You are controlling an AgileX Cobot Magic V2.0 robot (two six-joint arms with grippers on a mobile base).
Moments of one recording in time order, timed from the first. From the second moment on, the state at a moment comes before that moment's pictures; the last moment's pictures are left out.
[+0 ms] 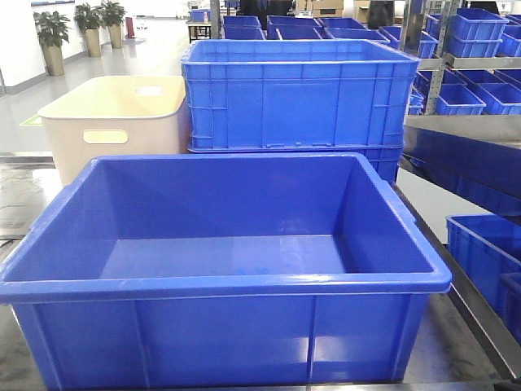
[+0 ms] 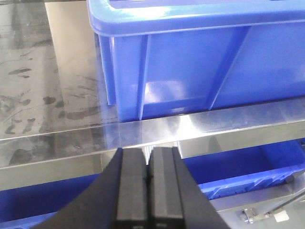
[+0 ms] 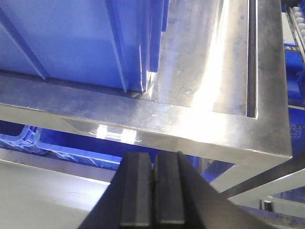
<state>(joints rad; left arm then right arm) -0.24 0.56 -0.70 0.00 0.77 -0.11 0.27 0.83 -0.79 -0.05 0.81 0.08</state>
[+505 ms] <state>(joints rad) -0.23 0.54 -0.70 0.00 0.77 -0.11 0.27 0.83 -0.79 -0.05 0.81 0.08</state>
